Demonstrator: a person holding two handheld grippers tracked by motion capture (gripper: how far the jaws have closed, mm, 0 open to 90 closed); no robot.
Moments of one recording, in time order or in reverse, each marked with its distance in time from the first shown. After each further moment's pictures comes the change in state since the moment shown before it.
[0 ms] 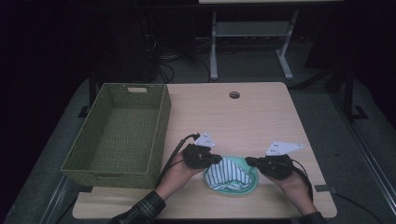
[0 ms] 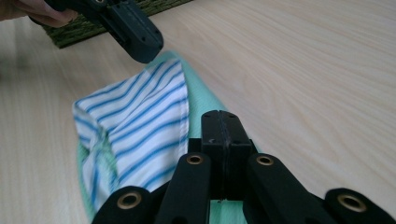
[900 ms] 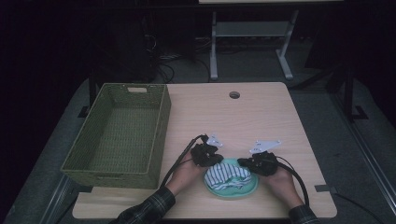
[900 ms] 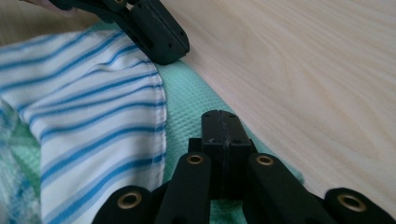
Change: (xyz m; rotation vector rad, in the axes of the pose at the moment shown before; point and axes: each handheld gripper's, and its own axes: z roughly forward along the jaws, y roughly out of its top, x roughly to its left) left arm 0.018 -0.010 0.044 0.119 0.067 -0.001; right arm -0.009 -0.006 0.049 0.151 -0.031 -0.002
